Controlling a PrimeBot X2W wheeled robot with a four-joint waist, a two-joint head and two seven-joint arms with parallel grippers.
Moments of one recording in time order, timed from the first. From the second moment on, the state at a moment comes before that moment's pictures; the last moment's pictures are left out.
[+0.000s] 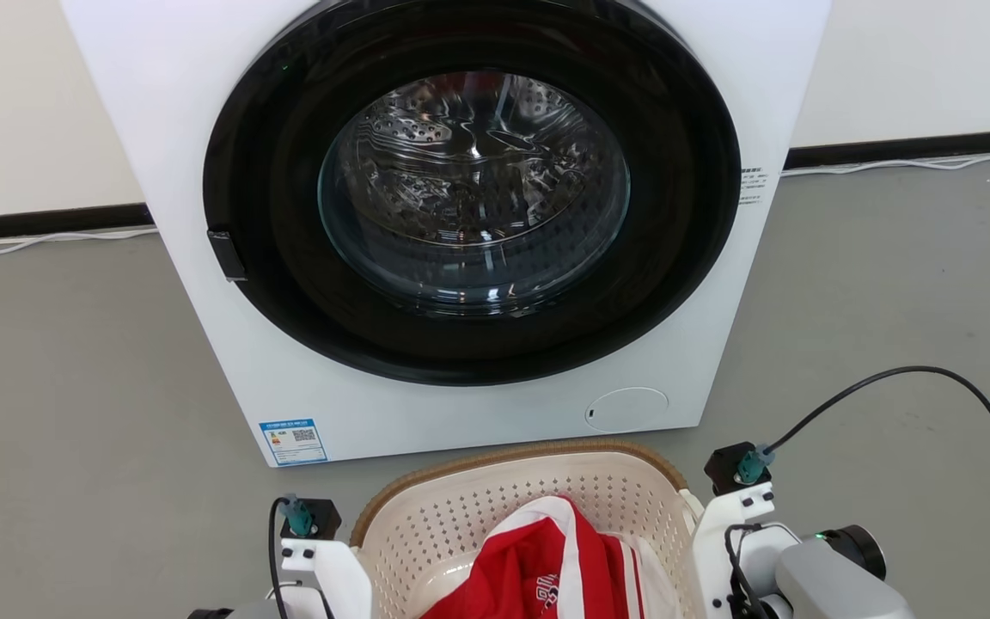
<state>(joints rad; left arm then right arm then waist) -0.55 0.05 -0.82 1.31 -0.85 -0.11 0.22 -0.57 -0.08 0.69 1.18 0.58 0.12 0.27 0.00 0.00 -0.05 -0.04</state>
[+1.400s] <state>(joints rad) -0.54 0.06 -0.89 1.30 -0.88 -0.11 0.26 -0.55 -0.08 0.82 1.18 0.73 0.12 0.28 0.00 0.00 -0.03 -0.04</state>
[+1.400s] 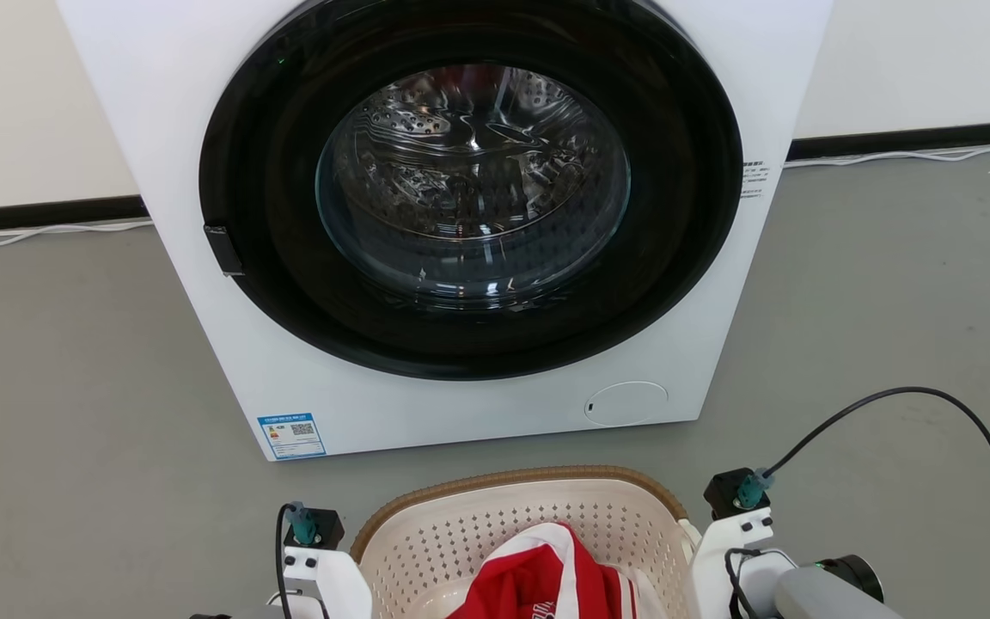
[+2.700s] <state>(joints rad) -0.62 0.06 -0.92 1.30 -0.90 -0.11 0.23 -0.60 -0.08 0.87 1.22 0.79 0.12 0.16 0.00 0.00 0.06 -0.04</state>
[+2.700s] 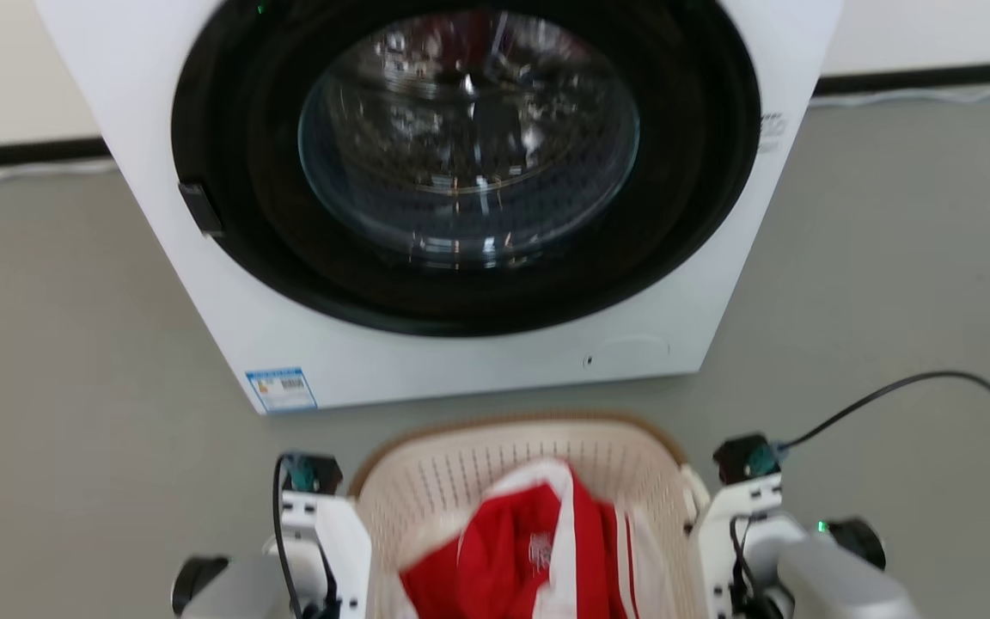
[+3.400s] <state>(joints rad) -0.84 0.08 -0.93 1.30 -0.87 -0.06 0.04 -0.83 -0.08 0.87 1.23 0.76 0.12 -0.10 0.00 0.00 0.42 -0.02</state>
